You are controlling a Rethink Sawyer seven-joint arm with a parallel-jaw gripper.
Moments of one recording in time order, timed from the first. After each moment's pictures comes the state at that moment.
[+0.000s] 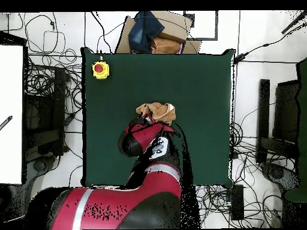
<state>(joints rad) 0.00 -0.33 -0.13 1.58 -0.47 -0.04 1.57</state>
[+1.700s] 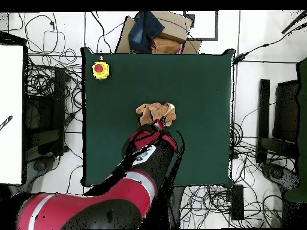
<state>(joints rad) 0.16 -0.25 -0.40 1.57 -0.36 -0.13 1.57</state>
